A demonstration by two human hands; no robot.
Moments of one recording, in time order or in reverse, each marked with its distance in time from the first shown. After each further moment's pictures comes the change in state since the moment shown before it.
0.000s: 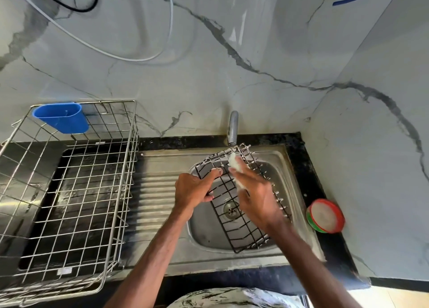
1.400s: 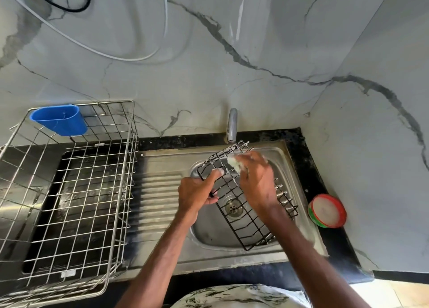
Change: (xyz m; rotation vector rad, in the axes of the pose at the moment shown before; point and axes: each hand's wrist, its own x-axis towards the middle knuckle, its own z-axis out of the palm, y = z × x) left_hand -0.002 -0.010 0.005 -0.151 -0.043 -0.096; right_hand 0.033 -0.002 0.006 -0.131 0.193 0.200
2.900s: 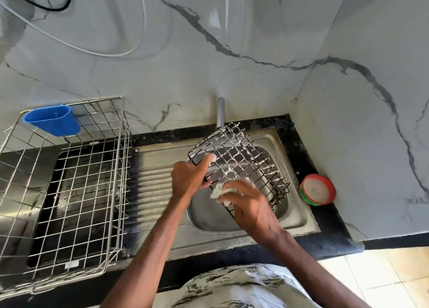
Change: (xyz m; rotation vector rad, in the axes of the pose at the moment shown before) left_hand -0.027 0.012 0.004 0.116 -0.006 0.140; right_hand -0.106 -0.007 -0.035 0.144 -0.192 -0.260
